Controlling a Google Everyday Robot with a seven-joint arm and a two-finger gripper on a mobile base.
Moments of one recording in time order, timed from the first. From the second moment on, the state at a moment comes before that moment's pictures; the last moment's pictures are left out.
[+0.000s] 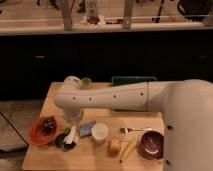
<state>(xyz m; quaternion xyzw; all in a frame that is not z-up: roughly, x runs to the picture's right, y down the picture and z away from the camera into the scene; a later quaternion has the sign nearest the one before) -0.153 0.179 0.715 -0.22 -0.26 -0.60 0.72</state>
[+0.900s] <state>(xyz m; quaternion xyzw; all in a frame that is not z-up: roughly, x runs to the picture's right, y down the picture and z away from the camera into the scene) -0.185 0.198 0.710 -0.23 -0.27 -0.61 0.71</state>
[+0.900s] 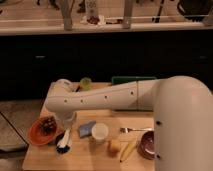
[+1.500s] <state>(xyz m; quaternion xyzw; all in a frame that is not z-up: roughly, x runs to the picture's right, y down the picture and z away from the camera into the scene) -0.198 0.217 0.707 -0.23 -0.28 -0.61 0.71</state>
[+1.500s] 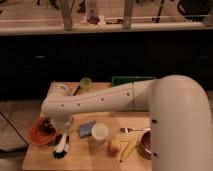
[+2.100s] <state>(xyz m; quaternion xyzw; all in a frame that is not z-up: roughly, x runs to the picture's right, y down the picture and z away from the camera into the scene) -0.203 0.228 0.710 -0.23 -0.28 -0.61 0.71</state>
